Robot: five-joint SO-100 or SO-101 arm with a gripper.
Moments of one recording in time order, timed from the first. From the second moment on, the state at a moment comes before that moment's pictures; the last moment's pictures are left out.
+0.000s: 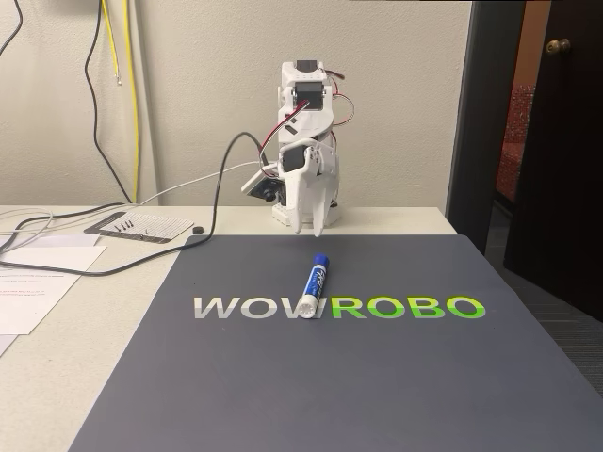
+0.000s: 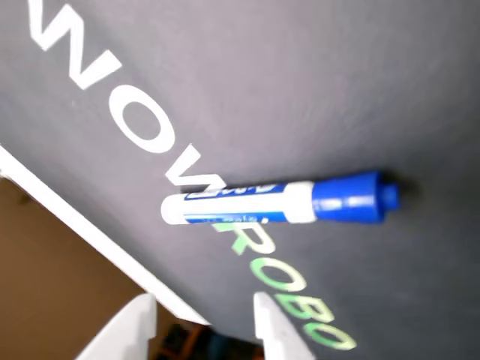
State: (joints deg) arm -12.8 129.4 136.8 47.9 33.8
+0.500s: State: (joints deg) arm -14.9 128.8 140.1 40.4 -17.4
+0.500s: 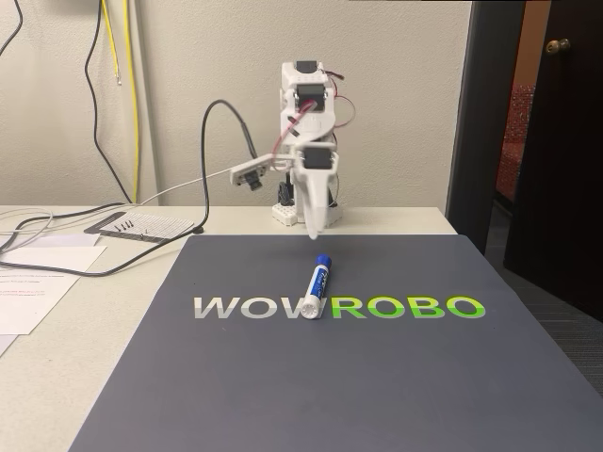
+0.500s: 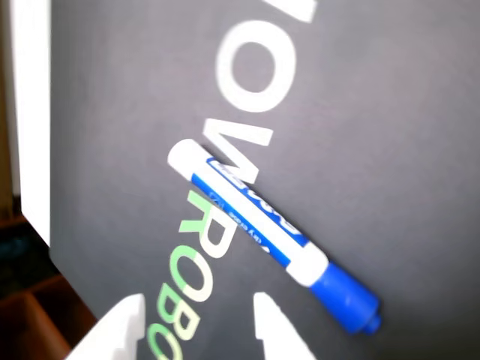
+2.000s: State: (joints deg) arm -12.0 105.8 140.4 21.8 -64.1
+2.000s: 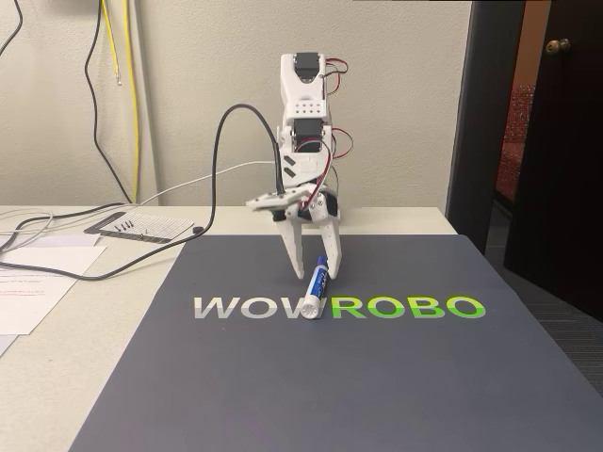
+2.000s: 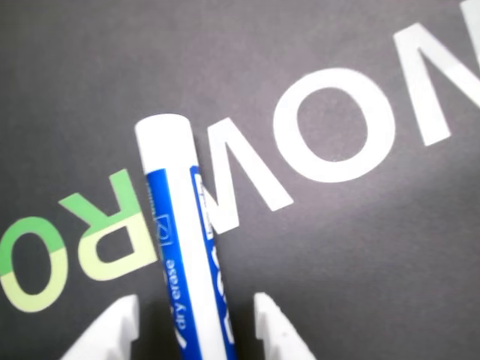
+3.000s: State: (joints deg) arm -17.7 119.0 132.0 40.8 -46.7
